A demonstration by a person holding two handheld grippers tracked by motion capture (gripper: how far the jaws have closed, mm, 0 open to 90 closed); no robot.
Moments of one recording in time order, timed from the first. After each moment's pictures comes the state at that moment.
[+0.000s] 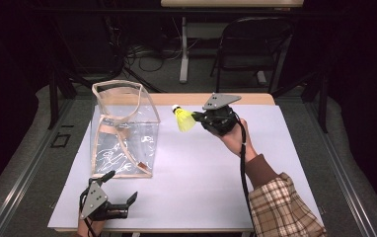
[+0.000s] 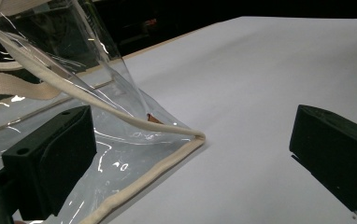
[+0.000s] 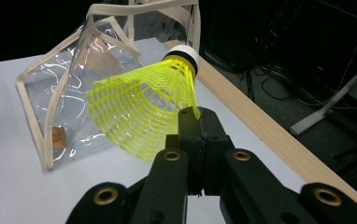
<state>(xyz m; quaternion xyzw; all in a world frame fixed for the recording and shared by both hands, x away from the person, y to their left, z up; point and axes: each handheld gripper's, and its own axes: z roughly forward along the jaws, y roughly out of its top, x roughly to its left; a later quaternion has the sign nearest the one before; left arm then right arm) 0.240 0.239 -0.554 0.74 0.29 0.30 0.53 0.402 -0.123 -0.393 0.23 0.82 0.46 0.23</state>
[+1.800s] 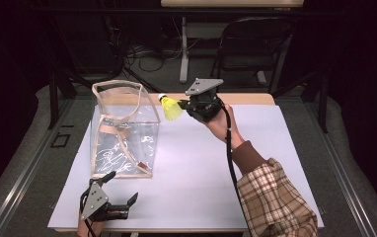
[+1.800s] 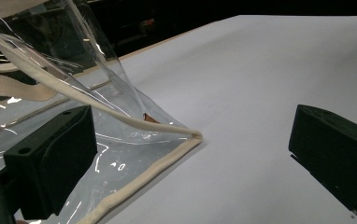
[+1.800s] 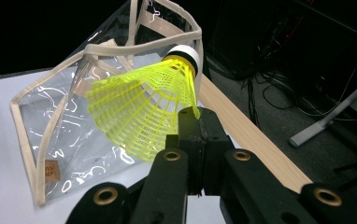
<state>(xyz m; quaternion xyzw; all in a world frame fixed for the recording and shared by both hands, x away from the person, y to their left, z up) 0.238 0.238 -0.555 0.74 0.29 0.30 0.52 0.425 -0.085 -0.368 0.22 0.83 0.46 0.24</state>
